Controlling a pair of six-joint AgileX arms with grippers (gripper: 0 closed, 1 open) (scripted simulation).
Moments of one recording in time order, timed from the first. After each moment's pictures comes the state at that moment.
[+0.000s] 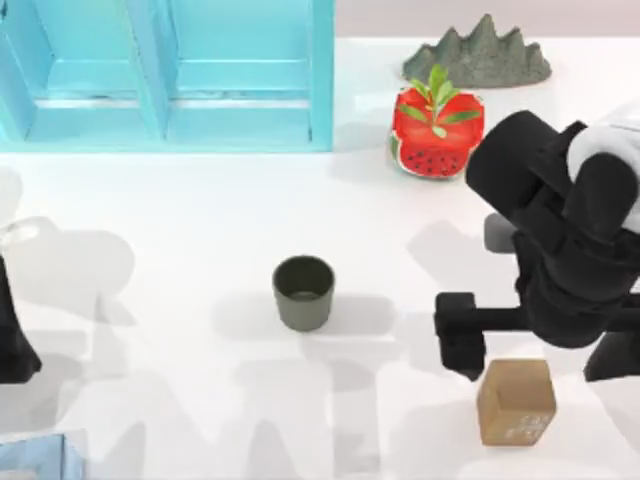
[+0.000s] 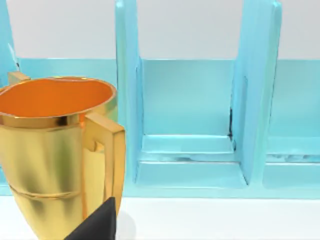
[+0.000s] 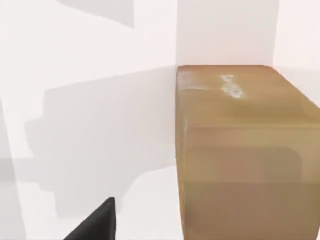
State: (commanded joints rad) left arm 0.00 0.00 0.00 0.00 0.00 0.00; right arm 0.63 1.62 1.12 -1.07 0.00 0.65
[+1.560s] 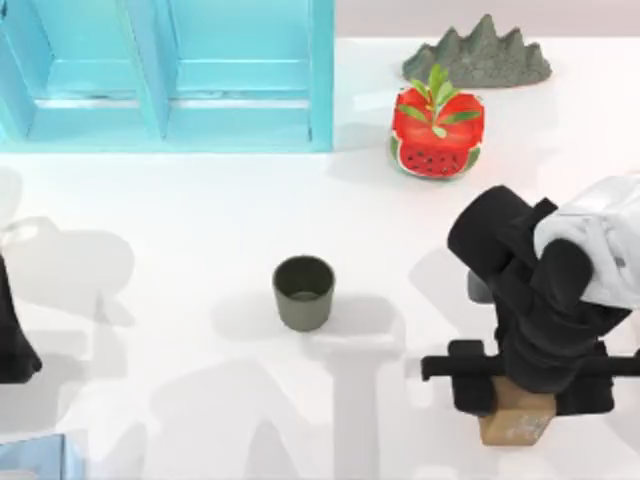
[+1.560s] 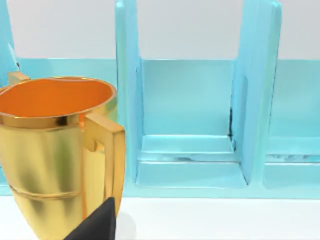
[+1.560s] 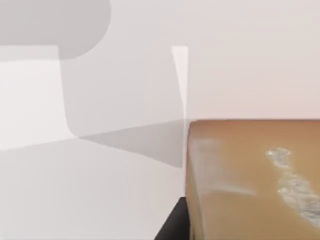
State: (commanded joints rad) left arm 0.00 0.00 0.00 0.00 0.00 0.00; right arm 0.64 1.72 0.94 -0.79 0.00 0.65
